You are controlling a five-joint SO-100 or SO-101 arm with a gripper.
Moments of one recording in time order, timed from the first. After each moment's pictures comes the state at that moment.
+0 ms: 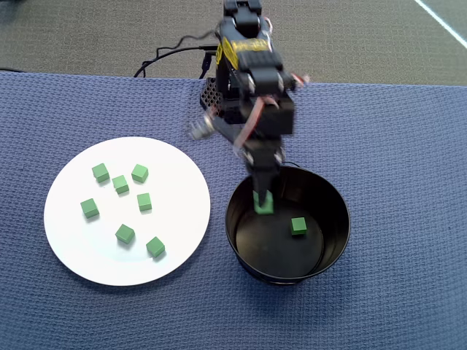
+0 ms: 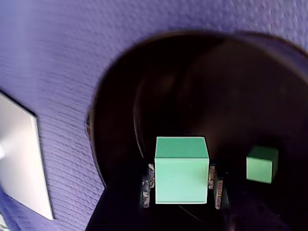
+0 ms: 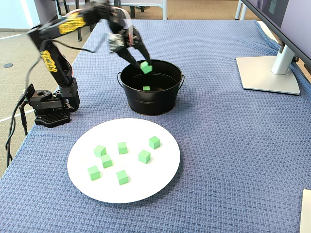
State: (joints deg) arm -10.9 100.2 83.7 72.2 4.7
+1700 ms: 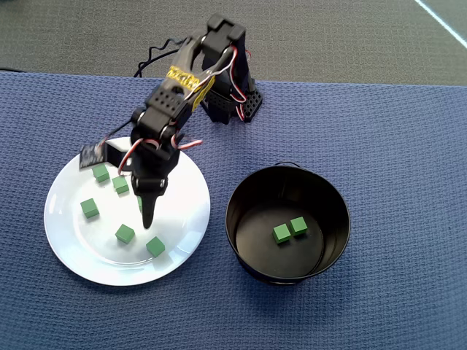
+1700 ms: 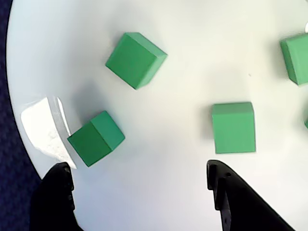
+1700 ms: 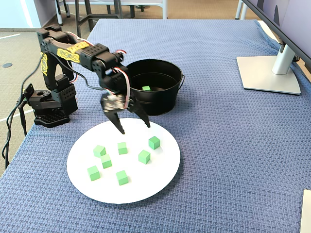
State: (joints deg) arm 31.6 80.2 85.8 63.2 -46.7
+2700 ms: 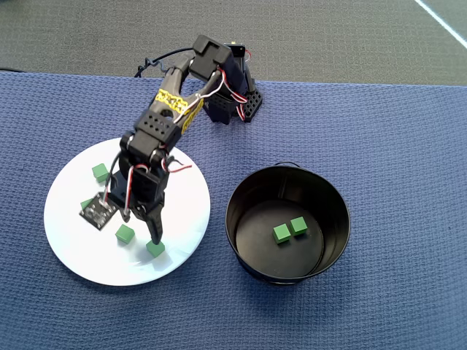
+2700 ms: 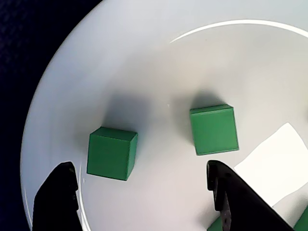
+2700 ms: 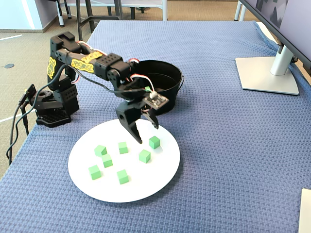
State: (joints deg) arm 29.7 66.5 71.5 60.6 -86.4
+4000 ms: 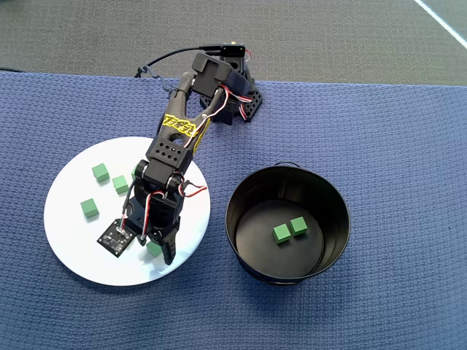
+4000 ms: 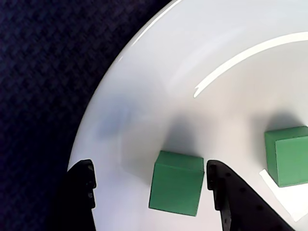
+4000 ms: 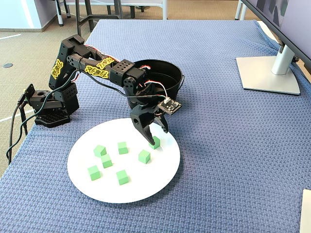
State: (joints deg) arm 23.7 58.2 67.9 56.0 -80.1
